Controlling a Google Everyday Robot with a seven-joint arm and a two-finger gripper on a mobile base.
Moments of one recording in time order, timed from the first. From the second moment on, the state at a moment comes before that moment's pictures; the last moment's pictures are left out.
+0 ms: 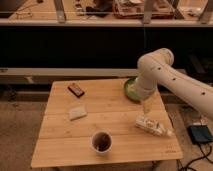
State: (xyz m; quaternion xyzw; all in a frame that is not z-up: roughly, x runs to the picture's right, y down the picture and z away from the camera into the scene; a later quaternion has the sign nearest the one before) arm 0.170 0.061 0.697 -0.28 -0.09 -0.19 0.94
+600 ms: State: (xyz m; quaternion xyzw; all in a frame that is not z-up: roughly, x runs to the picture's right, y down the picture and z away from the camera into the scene) arm 0.091 0.129 0.657 -0.29 -0.15 -0.25 0.91
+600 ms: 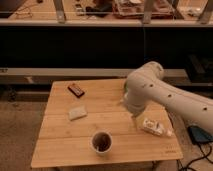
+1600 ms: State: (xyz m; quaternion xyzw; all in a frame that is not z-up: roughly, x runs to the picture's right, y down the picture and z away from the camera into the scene) arm -0.081 0.075 0.715 -0.24 -0.26 -0.42 0.84
